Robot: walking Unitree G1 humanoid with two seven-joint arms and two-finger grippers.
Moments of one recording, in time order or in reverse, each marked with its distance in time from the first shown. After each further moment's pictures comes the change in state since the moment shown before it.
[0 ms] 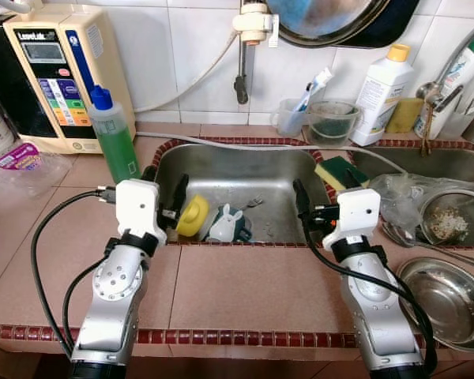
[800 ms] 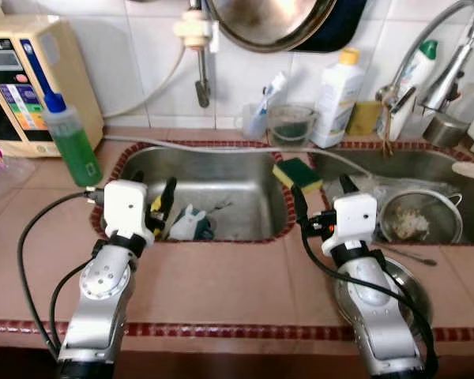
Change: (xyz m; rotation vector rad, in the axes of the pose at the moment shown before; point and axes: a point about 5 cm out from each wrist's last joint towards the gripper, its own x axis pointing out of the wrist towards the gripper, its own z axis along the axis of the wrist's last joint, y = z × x) left arm -0.002 0.015 -0.004 0.013 0.038 0.042; right arm -0.003 0.000 -0.003 -0.024 0.004 0.014
